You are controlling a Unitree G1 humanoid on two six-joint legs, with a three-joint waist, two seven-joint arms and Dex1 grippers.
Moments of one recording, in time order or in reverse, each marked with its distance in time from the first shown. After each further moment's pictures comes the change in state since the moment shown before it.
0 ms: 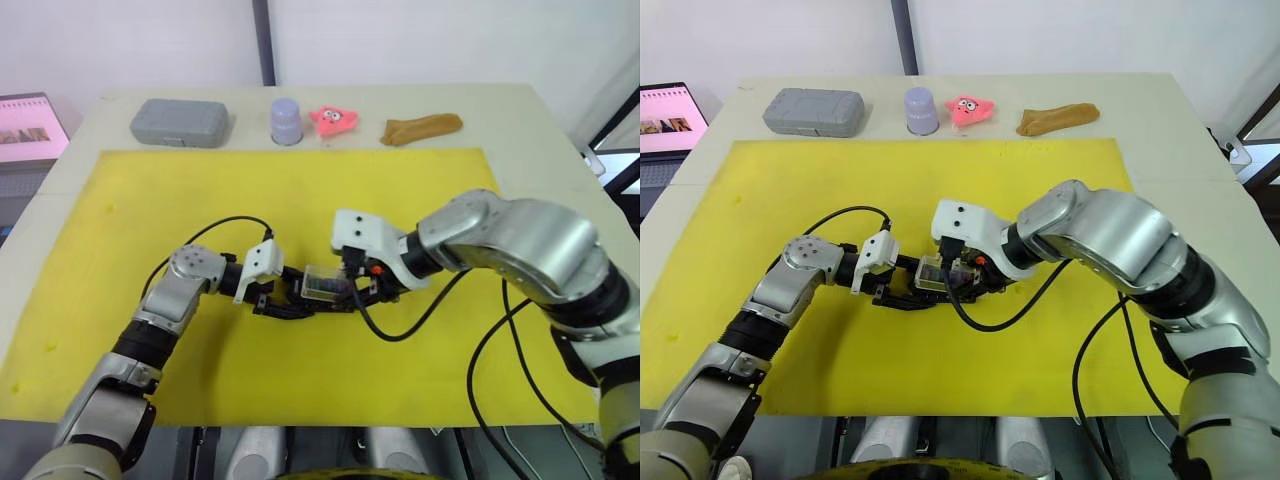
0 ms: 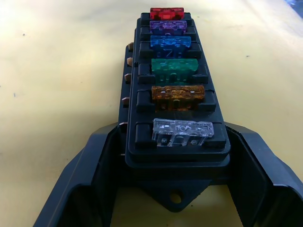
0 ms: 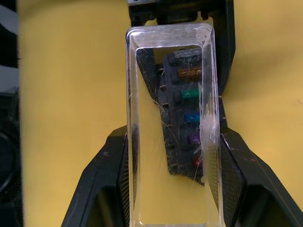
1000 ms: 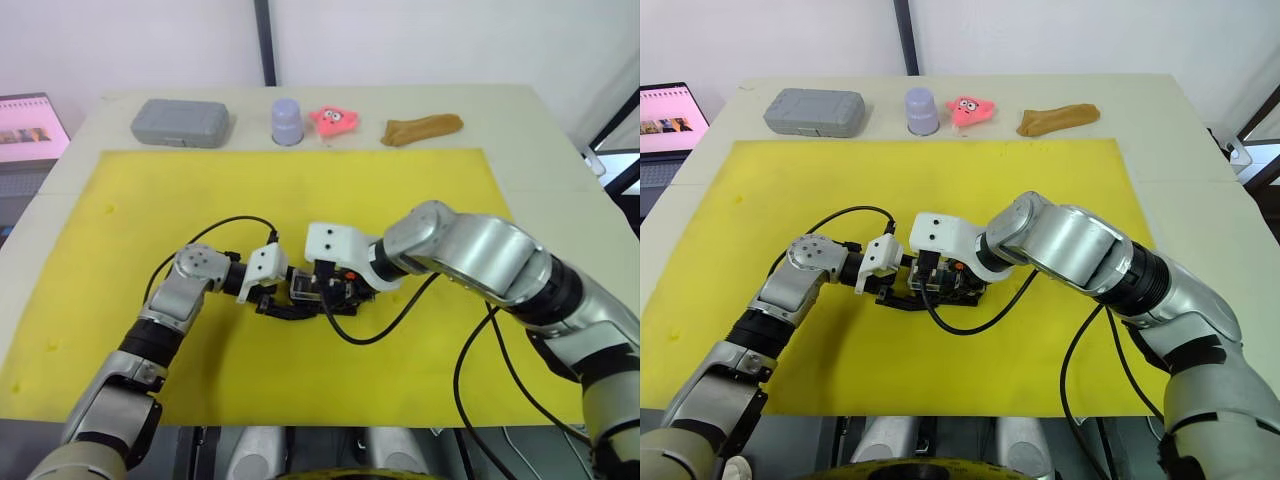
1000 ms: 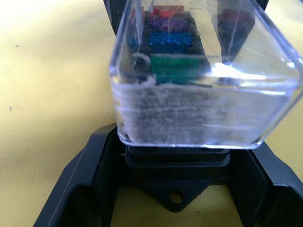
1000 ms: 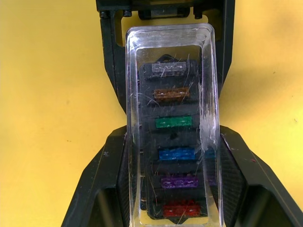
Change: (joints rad) left arm -0.007 -0.018 0.003 0.018 0.049 -0.073 -0.010; right arm -0.032 0.064 0.185 0.044 -0.147 -0.082 -0.026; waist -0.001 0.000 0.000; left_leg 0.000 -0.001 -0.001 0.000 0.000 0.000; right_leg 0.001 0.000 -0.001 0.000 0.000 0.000
